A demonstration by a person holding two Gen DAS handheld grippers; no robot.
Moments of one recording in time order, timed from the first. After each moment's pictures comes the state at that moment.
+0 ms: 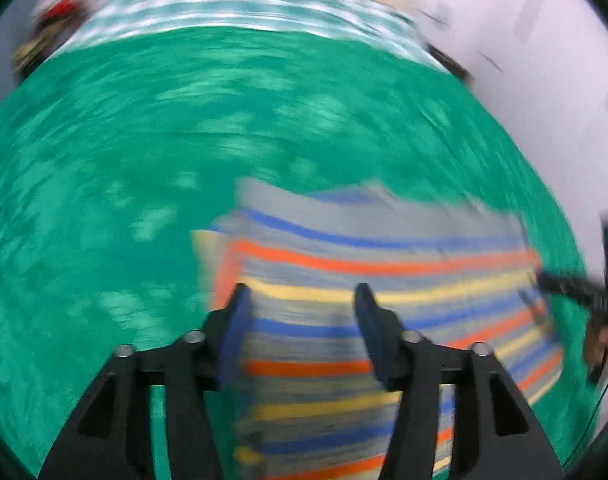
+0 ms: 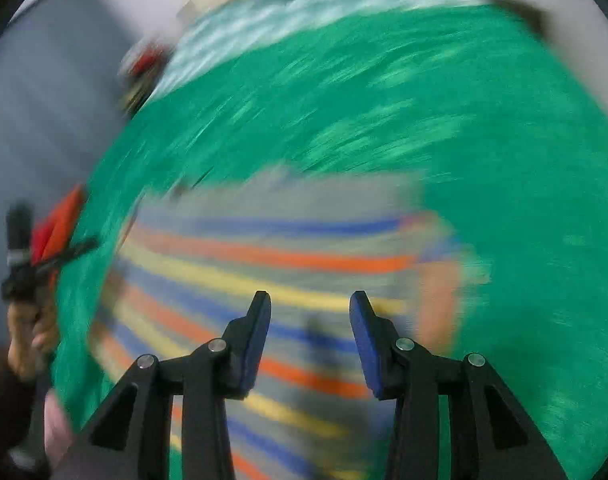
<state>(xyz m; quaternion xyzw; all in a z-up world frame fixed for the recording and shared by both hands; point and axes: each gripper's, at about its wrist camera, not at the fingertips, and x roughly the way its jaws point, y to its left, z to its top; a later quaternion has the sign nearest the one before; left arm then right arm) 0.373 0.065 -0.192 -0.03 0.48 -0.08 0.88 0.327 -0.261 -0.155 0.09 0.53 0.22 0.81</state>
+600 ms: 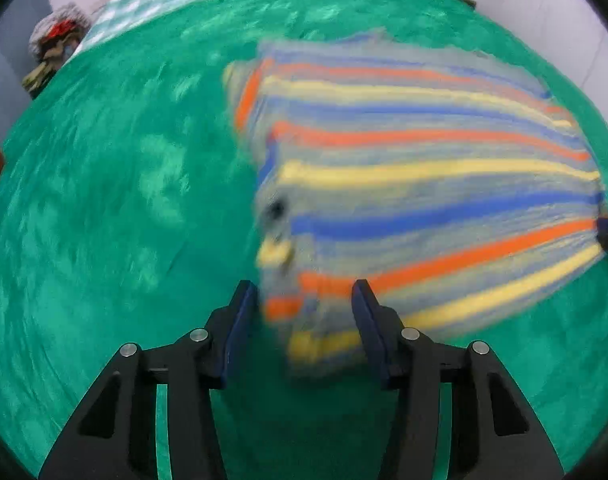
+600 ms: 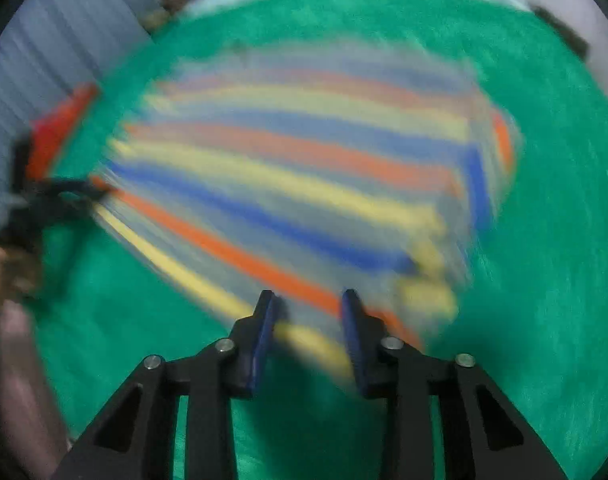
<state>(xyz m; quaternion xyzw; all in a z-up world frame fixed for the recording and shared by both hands) 0.257 0.079 -0.251 0.05 0.51 -0.01 0.86 0.189 -0.234 -0.180 -0.02 0.56 0.20 0.80</state>
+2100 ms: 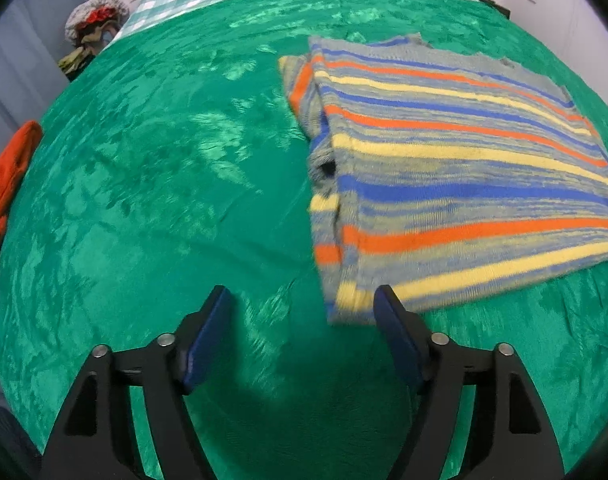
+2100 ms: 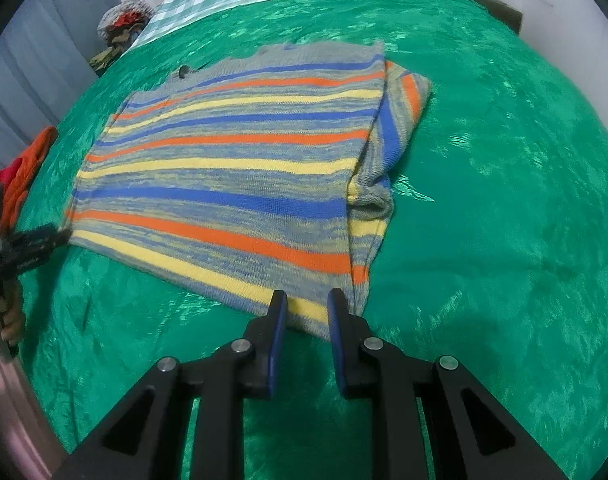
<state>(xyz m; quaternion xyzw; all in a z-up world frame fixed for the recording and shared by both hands) 0.233 0.087 -0.231 0.05 0.52 0.05 0.85 0.167 -0.265 -0.173 0.03 0.55 0.11 0.83</state>
